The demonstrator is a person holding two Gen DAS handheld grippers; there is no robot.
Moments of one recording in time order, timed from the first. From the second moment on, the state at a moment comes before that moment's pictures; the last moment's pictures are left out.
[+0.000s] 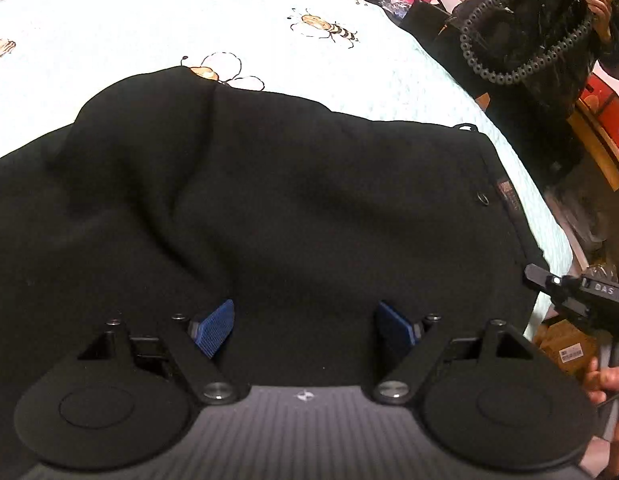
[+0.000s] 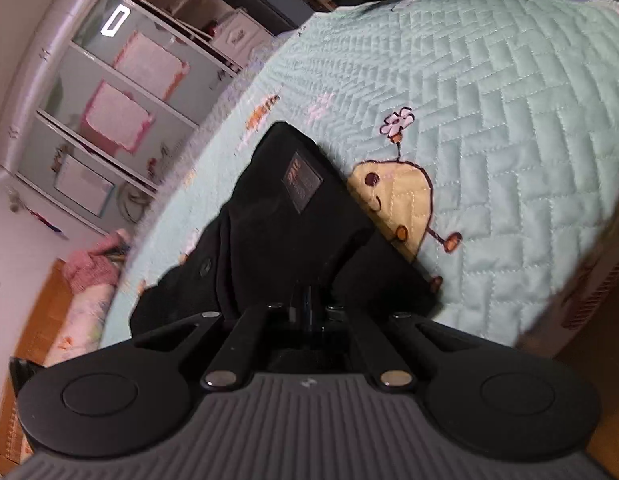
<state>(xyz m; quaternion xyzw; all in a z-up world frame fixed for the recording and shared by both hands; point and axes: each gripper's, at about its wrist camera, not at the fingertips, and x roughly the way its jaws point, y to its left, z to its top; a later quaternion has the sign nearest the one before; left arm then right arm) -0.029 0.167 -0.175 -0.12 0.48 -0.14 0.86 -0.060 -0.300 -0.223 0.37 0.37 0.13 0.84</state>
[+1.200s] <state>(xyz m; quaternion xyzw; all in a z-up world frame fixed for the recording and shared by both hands) -0.054 0.205 -0.170 -0.15 0.49 -0.14 0.85 -0.100 -0.294 -0.241 0.54 0.31 0.08 0.78</state>
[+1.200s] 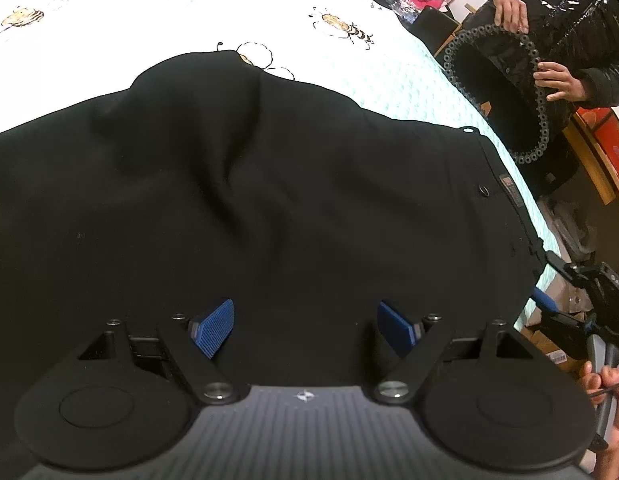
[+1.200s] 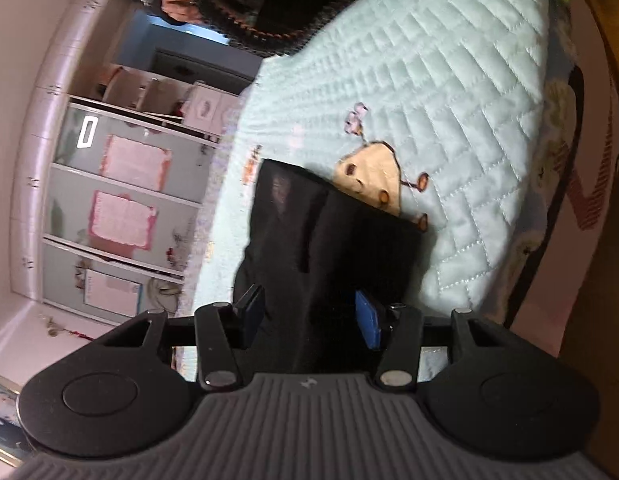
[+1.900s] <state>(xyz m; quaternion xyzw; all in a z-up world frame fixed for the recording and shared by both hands) -0.045 0.221 -0.168 -0.17 0.51 -0.17 0.83 -0.105 -0.276 -0.254 0.56 0.28 0.14 0.77</state>
